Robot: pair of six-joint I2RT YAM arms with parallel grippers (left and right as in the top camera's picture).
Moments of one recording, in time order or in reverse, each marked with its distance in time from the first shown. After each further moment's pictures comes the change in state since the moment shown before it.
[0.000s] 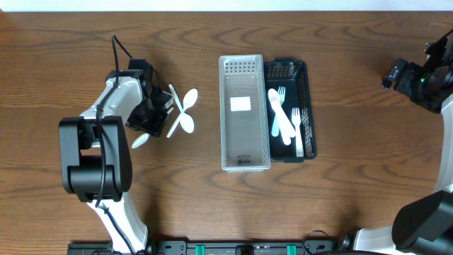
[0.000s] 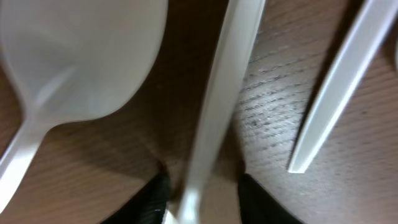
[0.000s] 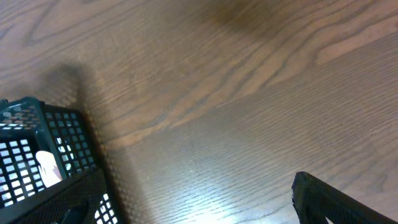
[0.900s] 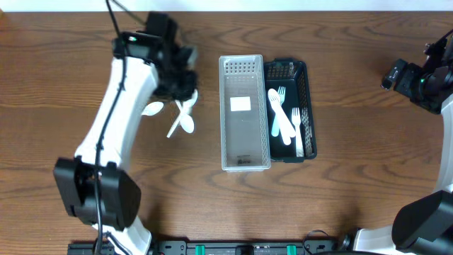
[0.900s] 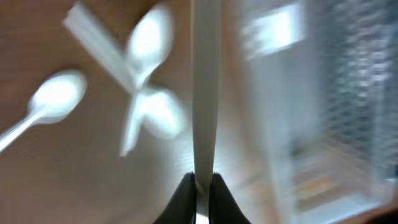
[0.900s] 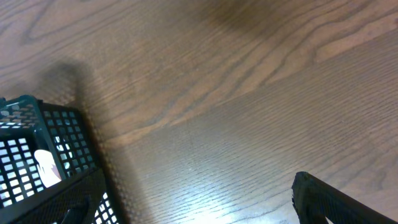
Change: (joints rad) left arm -0.242 -0.192 0.420 -0.283 0.259 -0.469; right arm 0.000 0.000 -0.001 -0.004 0.003 0.000
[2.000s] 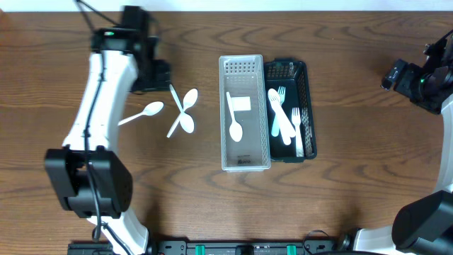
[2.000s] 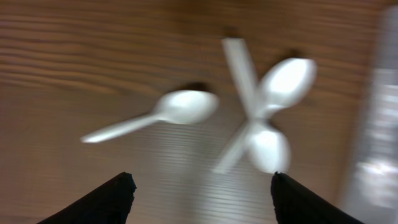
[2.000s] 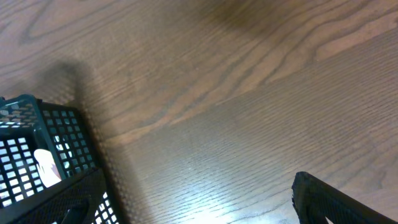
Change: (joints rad) left arm 0.203 0.060 0.009 0.032 -0.277 -0.026; right arm 0.000 0.000 0.000 -0.002 0.000 0.000
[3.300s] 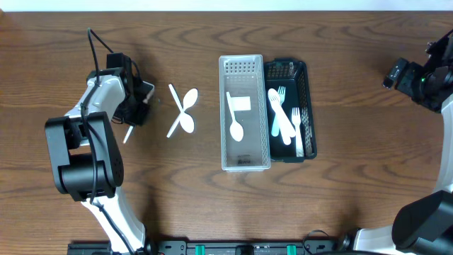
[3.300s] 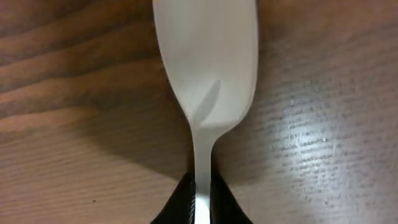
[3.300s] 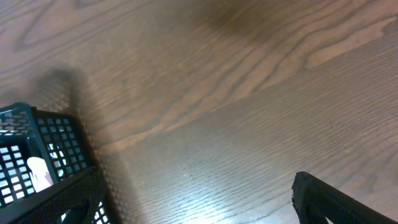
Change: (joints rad) left arm 0.151 0.147 -0.396 0.375 -0.058 0.546; right arm 0.000 0.000 0.000 0.021 0.023 0.000
